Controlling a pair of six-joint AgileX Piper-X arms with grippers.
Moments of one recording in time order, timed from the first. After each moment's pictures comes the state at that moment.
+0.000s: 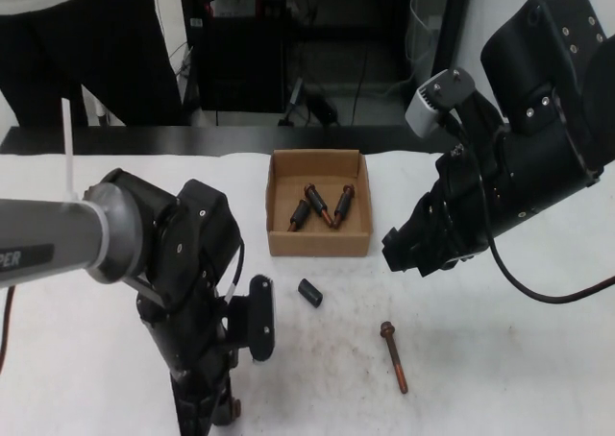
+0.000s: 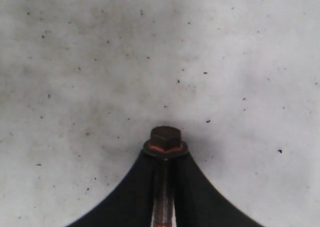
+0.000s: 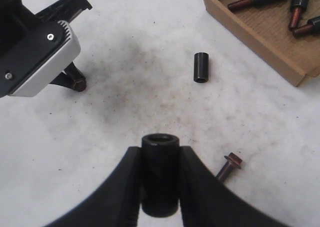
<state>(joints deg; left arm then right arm) -28.8 95.1 -50.2 44.0 9.4 55.7 24.0 80.2 -61.4 45.5 -26.1 -15.0</state>
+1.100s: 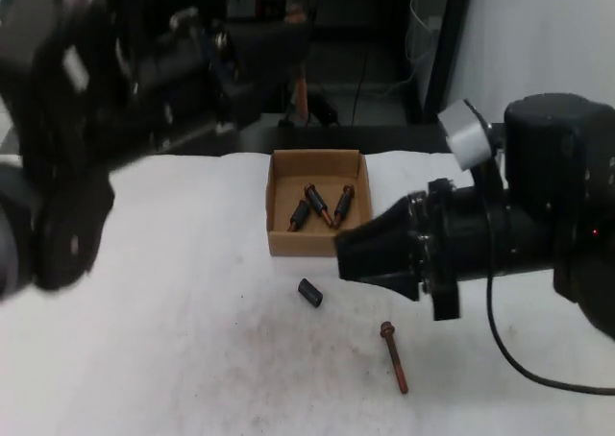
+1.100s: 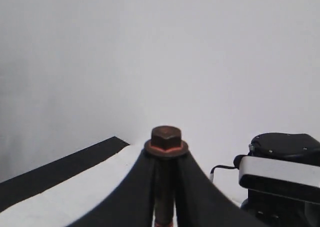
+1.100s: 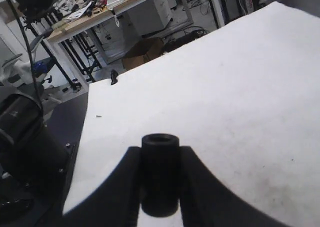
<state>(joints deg) -21.0 77.8 -42.2 -38.8 43.1 -22.9 24.6 79.6 -38.9 -13.4 -57.9 0.9</state>
